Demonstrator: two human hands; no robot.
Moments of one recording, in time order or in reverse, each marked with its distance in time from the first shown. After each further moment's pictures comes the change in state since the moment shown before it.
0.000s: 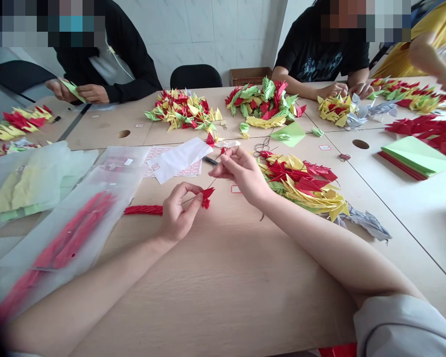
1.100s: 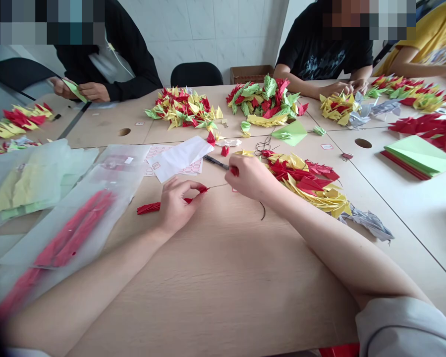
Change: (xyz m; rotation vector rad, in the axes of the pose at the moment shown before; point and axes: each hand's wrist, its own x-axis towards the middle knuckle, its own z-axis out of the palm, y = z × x) left_hand 0.015 -0.017 -0.003 0.299 0.021 0.144; right_hand 0.002 -0.009 -0.019 -1.113 -0.081 -0.093
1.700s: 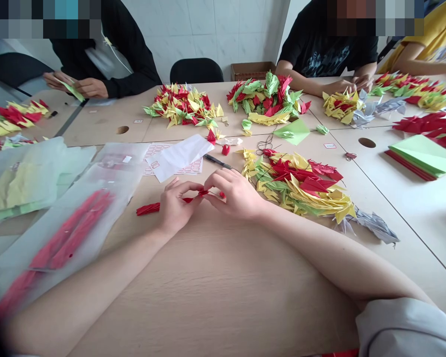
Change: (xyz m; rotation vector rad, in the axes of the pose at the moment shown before) left_hand -0.002 -0.002 0.002 -0.066 -0.041 -0.082; right_hand -0.018 -0.008 0.041 0.181 0.091 -0.459
